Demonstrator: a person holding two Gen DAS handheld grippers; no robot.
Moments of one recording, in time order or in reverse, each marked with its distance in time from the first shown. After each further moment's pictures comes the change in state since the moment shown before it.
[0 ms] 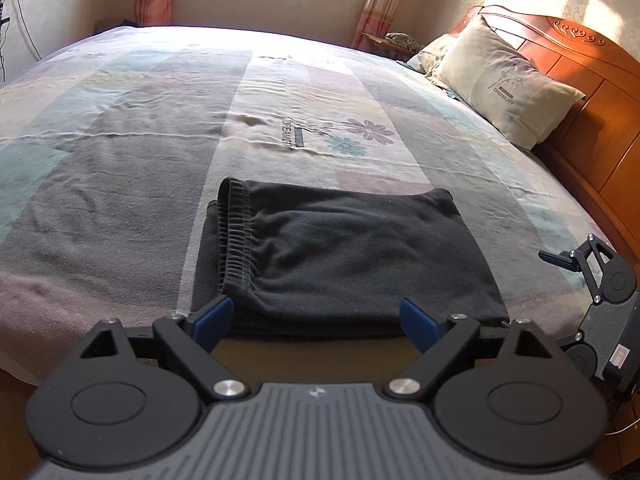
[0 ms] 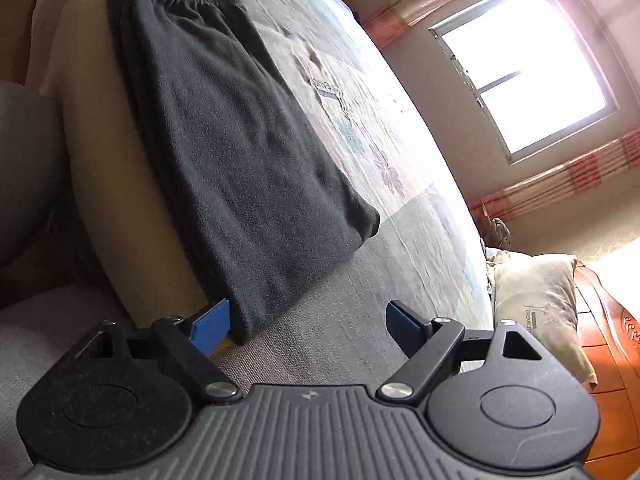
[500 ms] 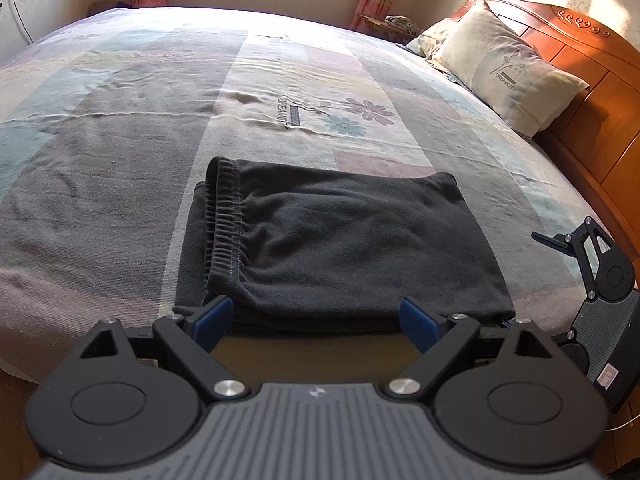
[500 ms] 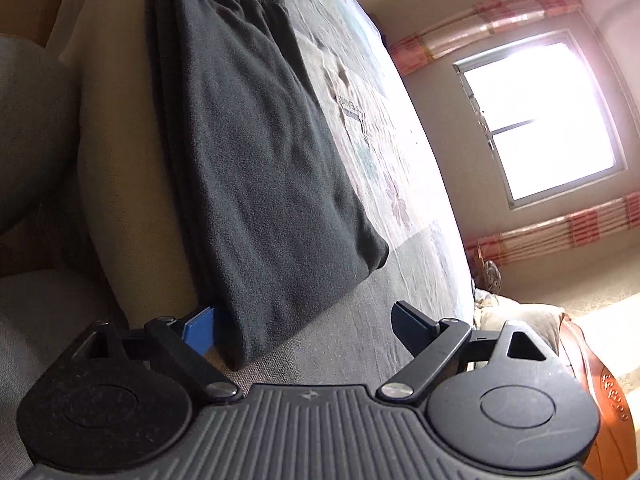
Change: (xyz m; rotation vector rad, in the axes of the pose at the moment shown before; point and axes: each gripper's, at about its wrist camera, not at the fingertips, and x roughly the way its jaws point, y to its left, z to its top) left arm 0.025 -0.001 0.001 -0.001 0.058 -0.022; right arm 0.011 0.014 0.007 -0.169 -0.056 -0.032
